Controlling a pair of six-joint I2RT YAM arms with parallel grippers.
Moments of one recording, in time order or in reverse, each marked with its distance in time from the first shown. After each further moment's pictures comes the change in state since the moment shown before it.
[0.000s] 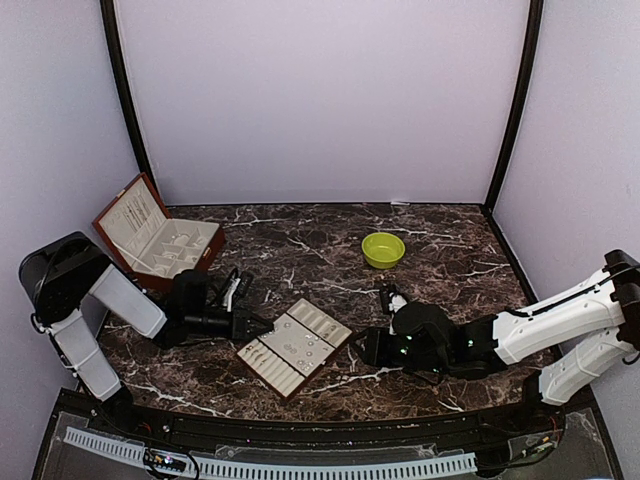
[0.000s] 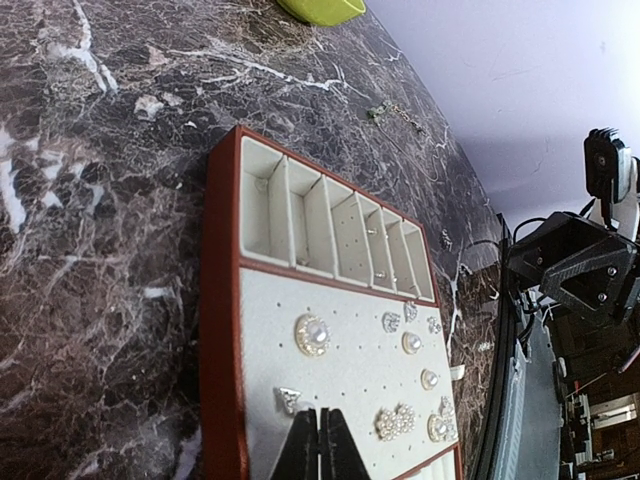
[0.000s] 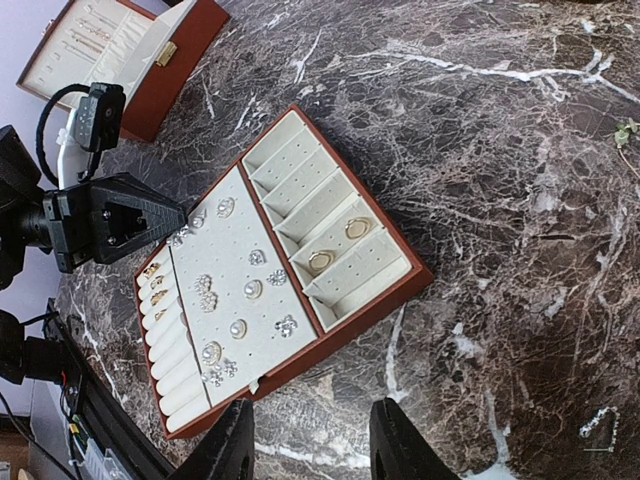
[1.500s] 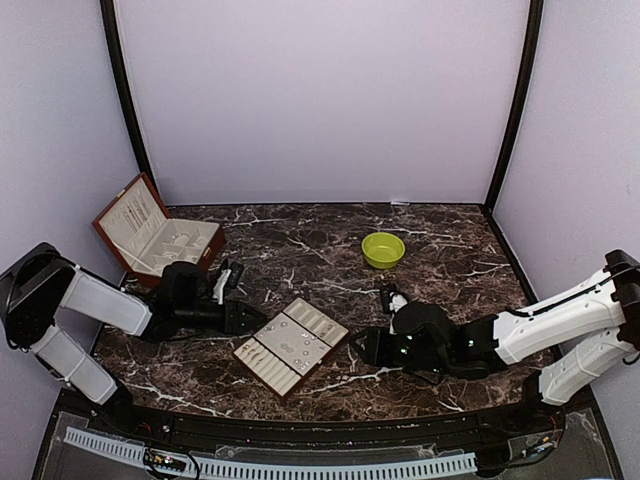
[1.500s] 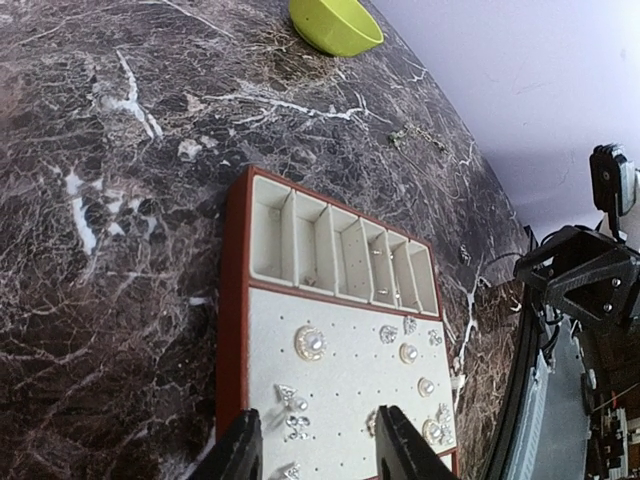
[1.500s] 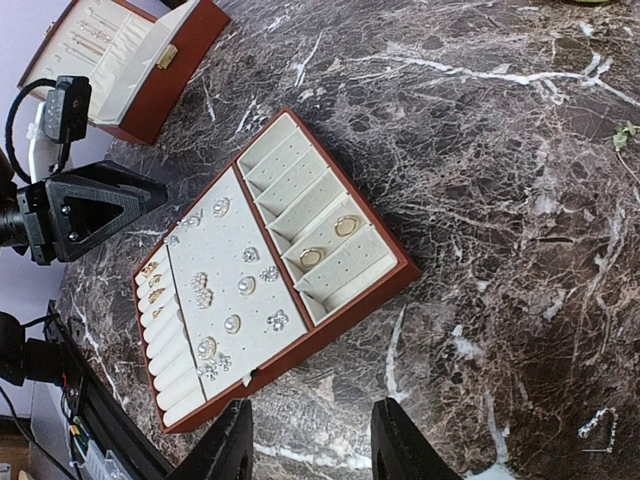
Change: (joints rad) left arm 0.016 -0.192 0.001 -0.210 -0.091 0.068; right arm 0.000 -0.003 0.000 0.000 0.005 0.000
